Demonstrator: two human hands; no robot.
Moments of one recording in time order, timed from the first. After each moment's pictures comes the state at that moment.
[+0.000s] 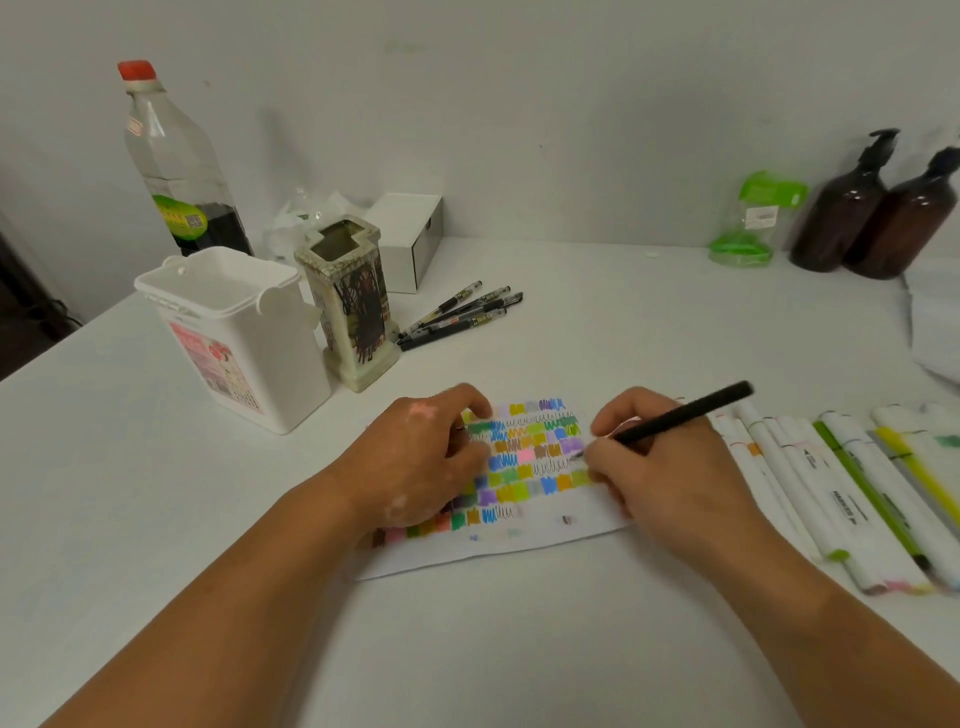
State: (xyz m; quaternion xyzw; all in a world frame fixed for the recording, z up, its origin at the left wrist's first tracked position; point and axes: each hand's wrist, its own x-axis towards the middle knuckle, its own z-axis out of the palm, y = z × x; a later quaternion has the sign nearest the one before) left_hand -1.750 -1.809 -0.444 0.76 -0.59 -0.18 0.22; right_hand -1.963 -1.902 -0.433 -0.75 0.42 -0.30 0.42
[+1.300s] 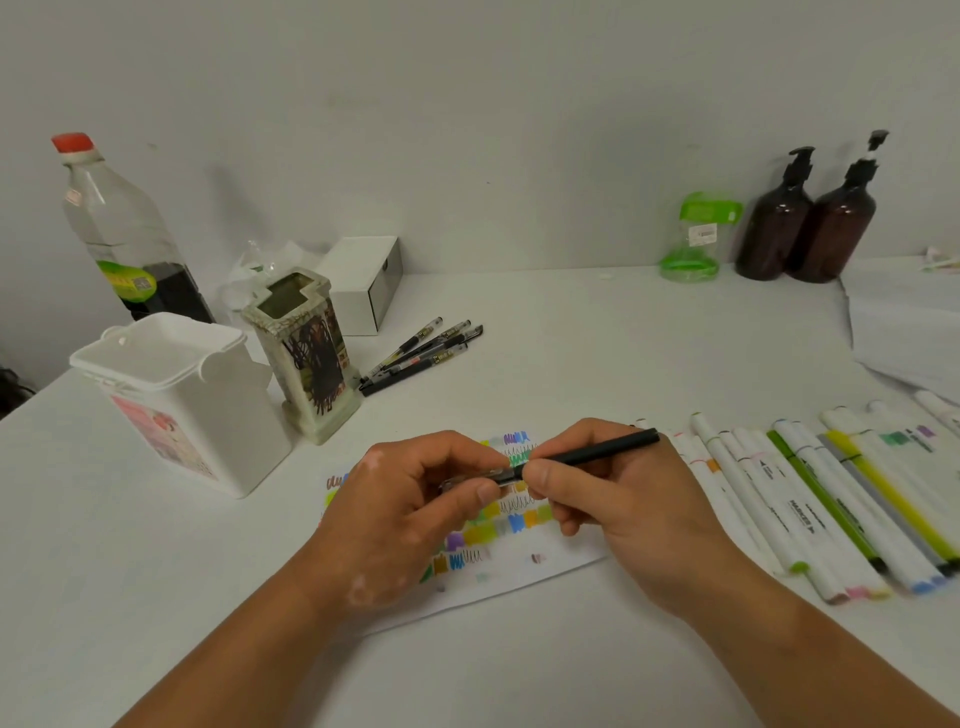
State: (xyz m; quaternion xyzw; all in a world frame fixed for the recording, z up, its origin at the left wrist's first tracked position) left_hand -1.782 -1.799 -0.431 0.62 -0.59 -0.22 0.46; right_hand -1.967 -1.900 -0.426 -0.67 0.27 -0.34 0.60
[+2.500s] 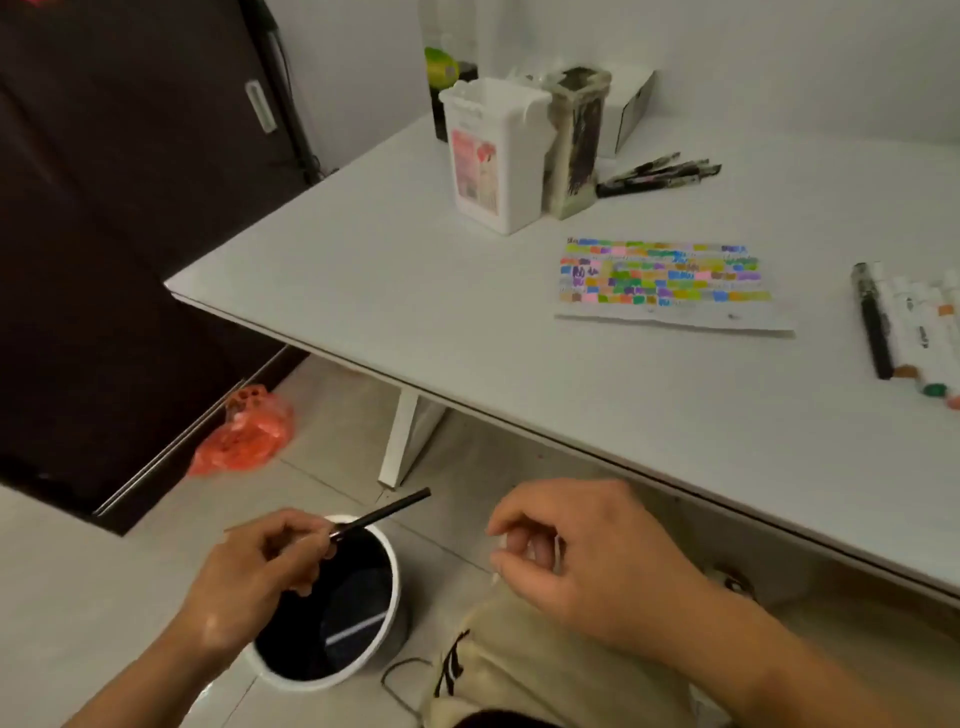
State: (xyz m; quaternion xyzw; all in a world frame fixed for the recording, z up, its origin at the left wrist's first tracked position) left_hand -1.818 -1.383 -0.583 0.83 -0.13 -0.23 0.49; right_hand -1.999 -1.669 -0.496 -0.92 0.00 -0.08 0.38
